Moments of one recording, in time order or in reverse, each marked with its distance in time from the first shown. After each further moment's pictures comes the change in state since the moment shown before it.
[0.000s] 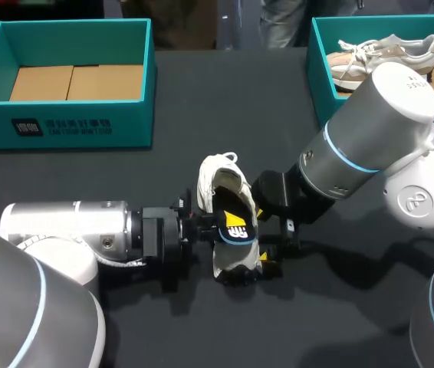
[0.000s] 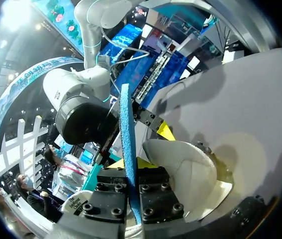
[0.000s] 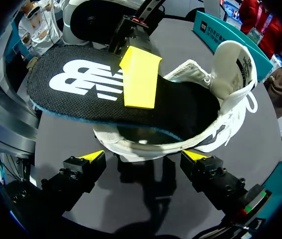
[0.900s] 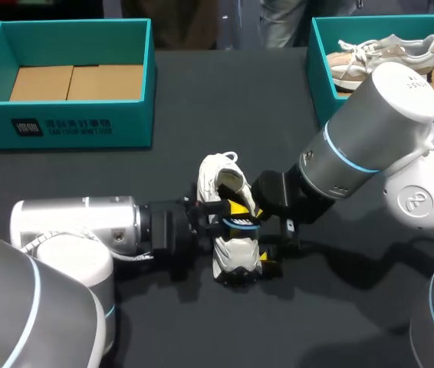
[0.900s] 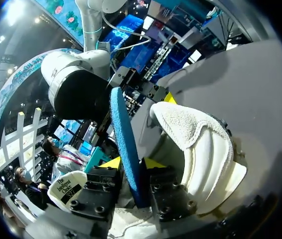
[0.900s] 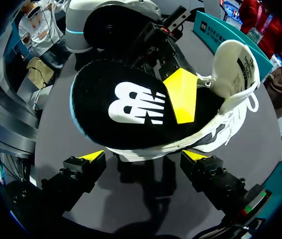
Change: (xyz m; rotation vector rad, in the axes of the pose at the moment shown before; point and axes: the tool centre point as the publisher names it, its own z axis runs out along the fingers) left arm -0.002 0.031 0.011 -0.072 0.002 -0.025; right arm 0.000 0.000 0.000 0.000 0.000 0.000
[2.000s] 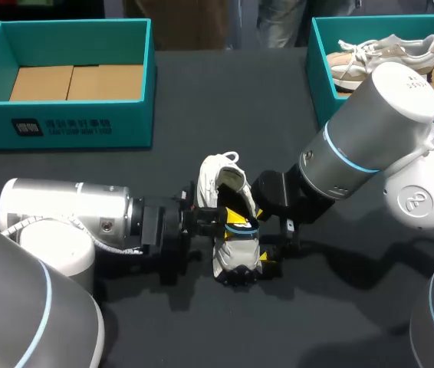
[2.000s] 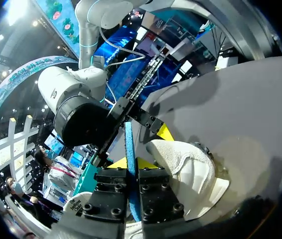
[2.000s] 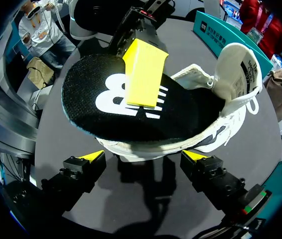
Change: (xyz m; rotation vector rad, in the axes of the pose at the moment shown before) left arm -0.002 -0.033 -0.014 0.096 0.097 0.021; right arm 0.000 0.000 0.000 0.000 0.000 0.000
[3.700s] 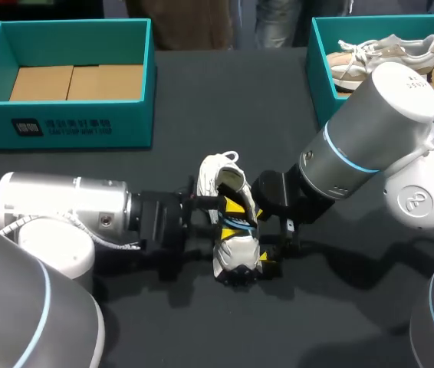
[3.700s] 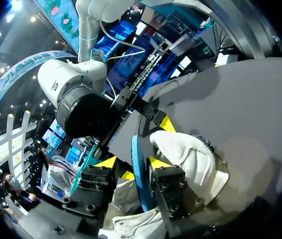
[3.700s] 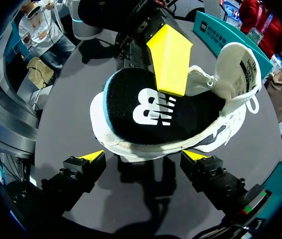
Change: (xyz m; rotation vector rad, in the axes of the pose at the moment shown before) left arm -0.004 0.008 -0.005 -0.044 0.024 -0.025; right arm 0.000 0.000 0.000 0.000 0.000 0.000
